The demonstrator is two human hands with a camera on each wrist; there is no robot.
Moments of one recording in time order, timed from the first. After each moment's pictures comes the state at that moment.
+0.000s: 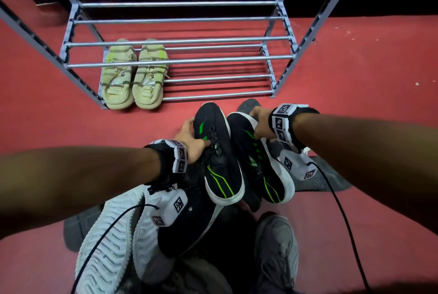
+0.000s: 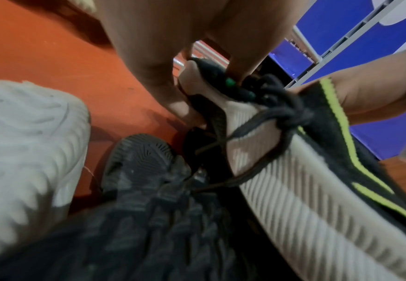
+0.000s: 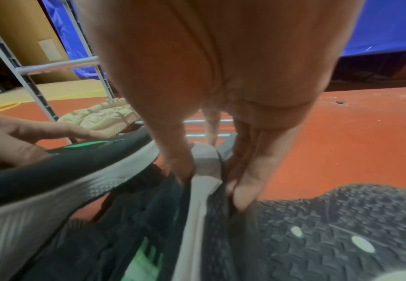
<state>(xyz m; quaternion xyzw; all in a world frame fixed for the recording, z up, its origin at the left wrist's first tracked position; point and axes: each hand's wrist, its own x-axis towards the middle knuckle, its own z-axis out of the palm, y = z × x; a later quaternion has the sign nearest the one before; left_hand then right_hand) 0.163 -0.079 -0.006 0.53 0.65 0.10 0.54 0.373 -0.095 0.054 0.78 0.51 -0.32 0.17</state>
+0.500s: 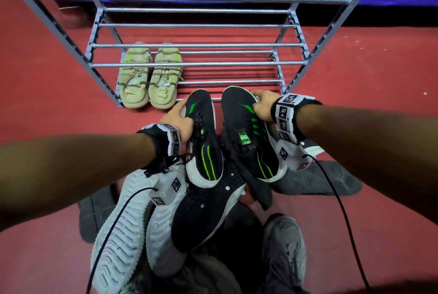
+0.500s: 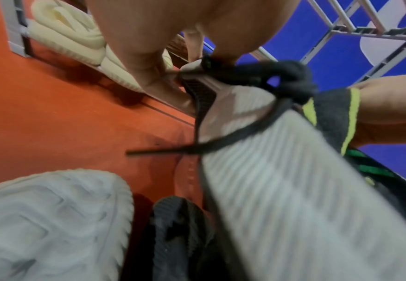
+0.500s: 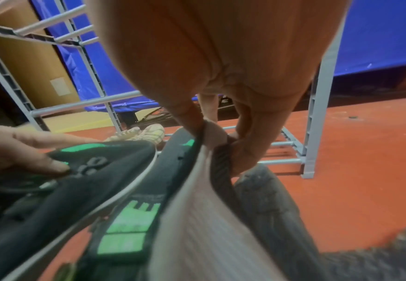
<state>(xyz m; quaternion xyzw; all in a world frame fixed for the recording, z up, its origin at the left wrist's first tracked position) 0.122 -0.032 0.017 0.52 0.65 0.20 0.52 0.353 -0.071 0.081 0.80 0.50 -0.32 -0.03</state>
